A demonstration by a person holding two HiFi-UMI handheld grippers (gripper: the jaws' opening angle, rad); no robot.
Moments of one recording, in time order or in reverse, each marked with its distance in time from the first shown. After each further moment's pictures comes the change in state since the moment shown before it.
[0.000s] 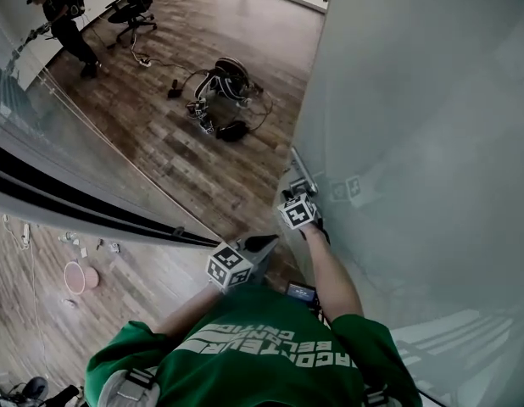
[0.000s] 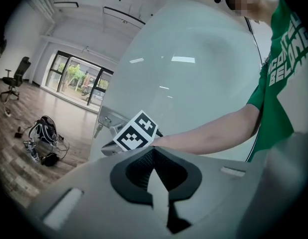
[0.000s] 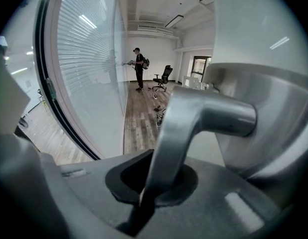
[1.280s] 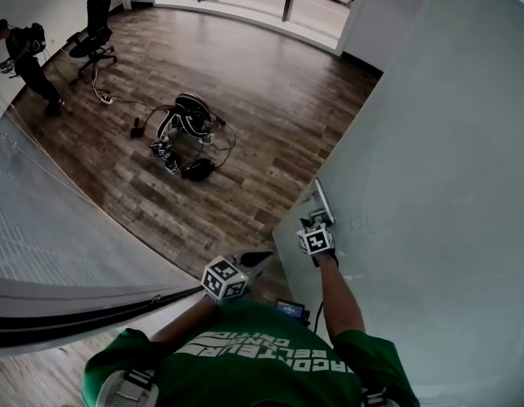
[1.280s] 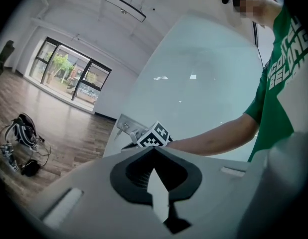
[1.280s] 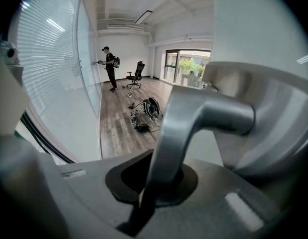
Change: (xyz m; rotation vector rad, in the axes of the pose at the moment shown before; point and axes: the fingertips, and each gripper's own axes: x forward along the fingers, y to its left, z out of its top) left arm 0.100 0.059 0.064 -0.006 0.034 -0.171; right arm -0.026 -0.188 -0.064 0.219 0.059 -0.199
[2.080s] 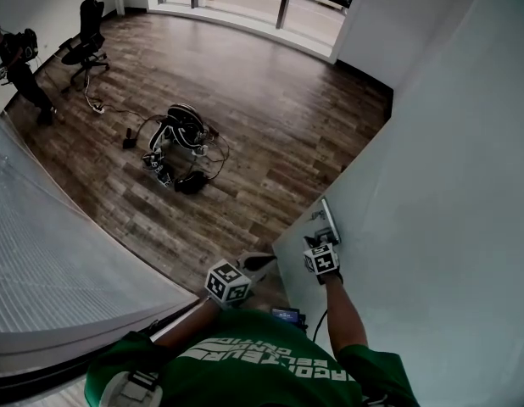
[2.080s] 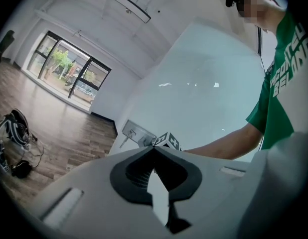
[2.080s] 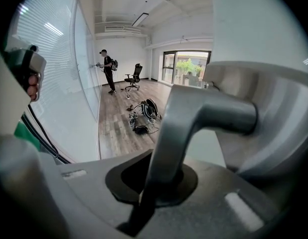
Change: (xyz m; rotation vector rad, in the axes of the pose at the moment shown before) left arm 0.034 0.034 0.034 -0.042 -0.025 -0.053; right arm -0.007 -0.030 -0.008 0.028 -0.025 -0.005
